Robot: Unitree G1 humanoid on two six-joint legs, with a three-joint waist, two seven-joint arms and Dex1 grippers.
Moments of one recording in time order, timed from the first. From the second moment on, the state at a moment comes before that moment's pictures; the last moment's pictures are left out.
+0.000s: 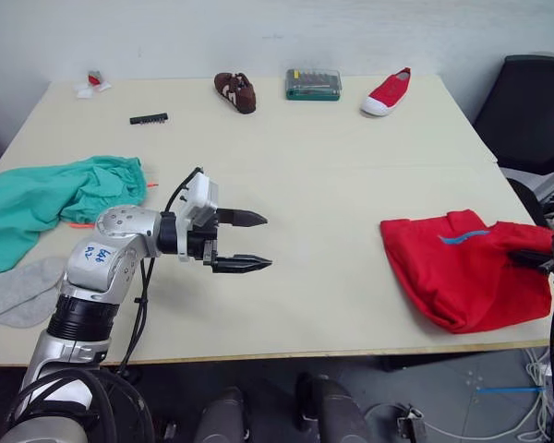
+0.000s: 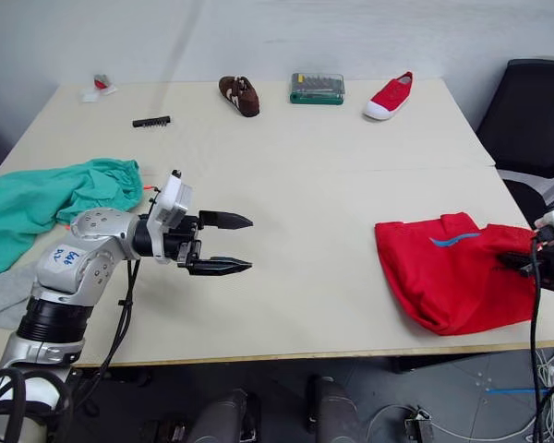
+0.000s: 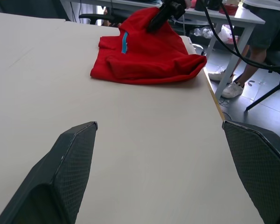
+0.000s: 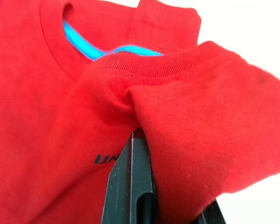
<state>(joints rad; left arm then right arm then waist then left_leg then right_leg) -0.61 0.63 -0.07 -0.03 -0.51 0.52 -1.18 -0.44 -1.13 -0.18 0.71 0.25 0.38 1.12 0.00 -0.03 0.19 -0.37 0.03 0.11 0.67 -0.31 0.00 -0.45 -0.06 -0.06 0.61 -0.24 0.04</state>
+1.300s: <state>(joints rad) -0.58 0.63 -0.03 -0.12 -0.53 0.58 -1.12 0.31 -0.76 -0.32 -0.41 0.47 0.60 0.91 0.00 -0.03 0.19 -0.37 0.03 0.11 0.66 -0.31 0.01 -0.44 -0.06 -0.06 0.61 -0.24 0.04</state>
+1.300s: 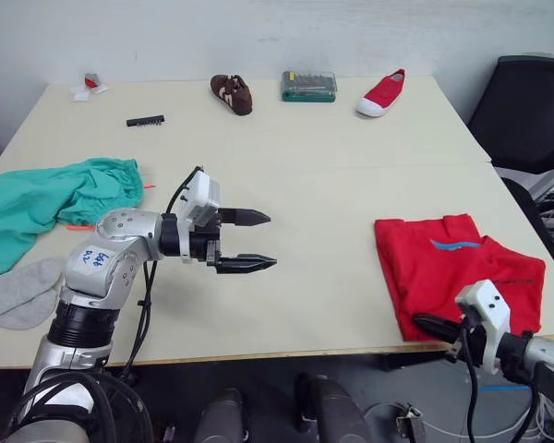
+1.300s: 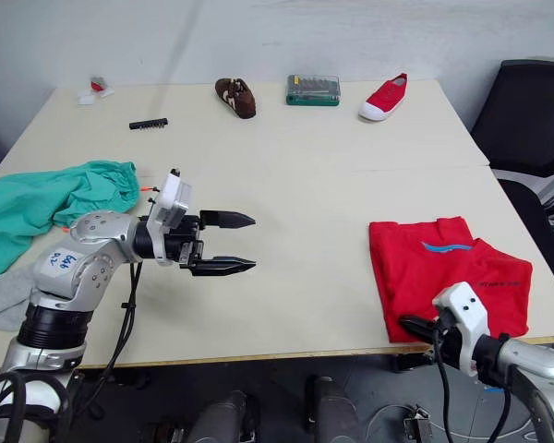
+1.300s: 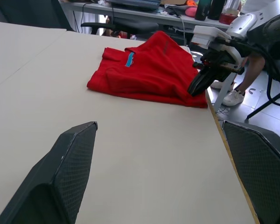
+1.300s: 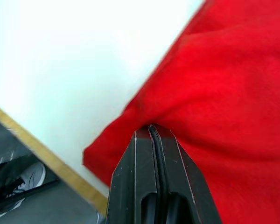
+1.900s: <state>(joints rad) 0.03 0.82 0.48 -0.36 -0.53 0.64 -0.88 -0.50 -0.85 -0.22 -0.45 0.94 0.85 0.91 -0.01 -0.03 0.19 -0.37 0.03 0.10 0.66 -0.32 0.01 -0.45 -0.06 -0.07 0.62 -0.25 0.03</state>
